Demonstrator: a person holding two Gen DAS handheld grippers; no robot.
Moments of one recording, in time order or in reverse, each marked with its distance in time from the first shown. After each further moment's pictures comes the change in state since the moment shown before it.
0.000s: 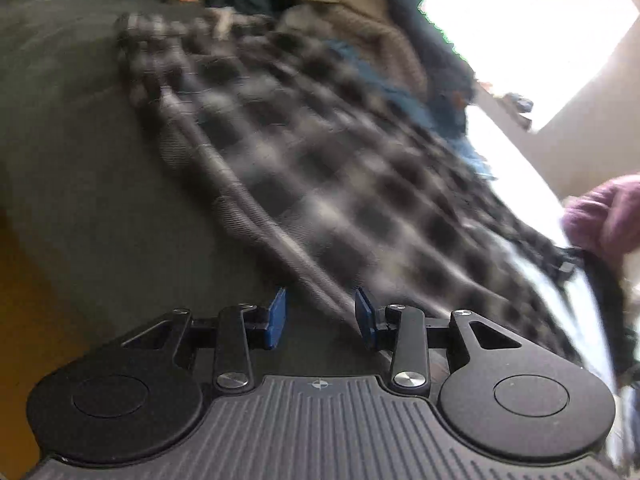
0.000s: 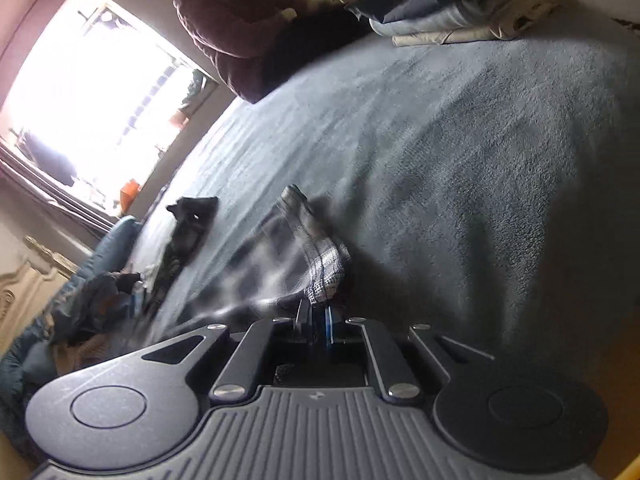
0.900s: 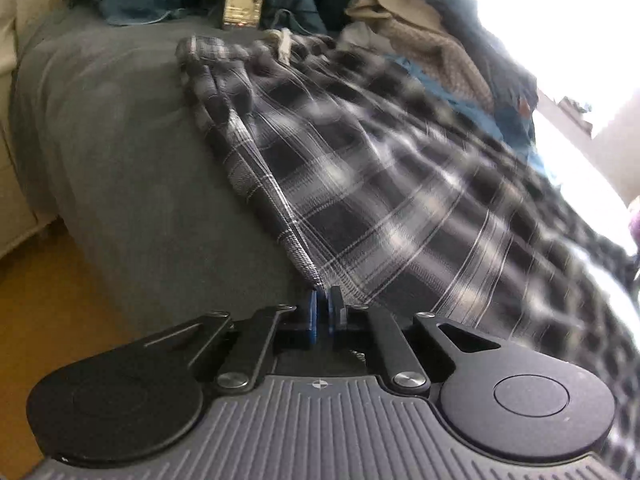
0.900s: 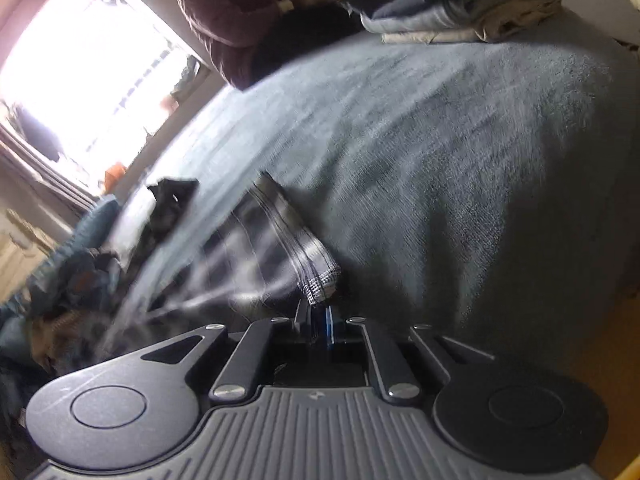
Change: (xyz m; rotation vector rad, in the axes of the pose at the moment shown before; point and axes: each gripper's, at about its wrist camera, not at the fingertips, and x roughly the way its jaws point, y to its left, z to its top) left arm 0.004 0.008 -0.002 0.067 -0.056 0.189; right arm 0.002 -0.018 -0.012 -0.096 0.041 -0.120
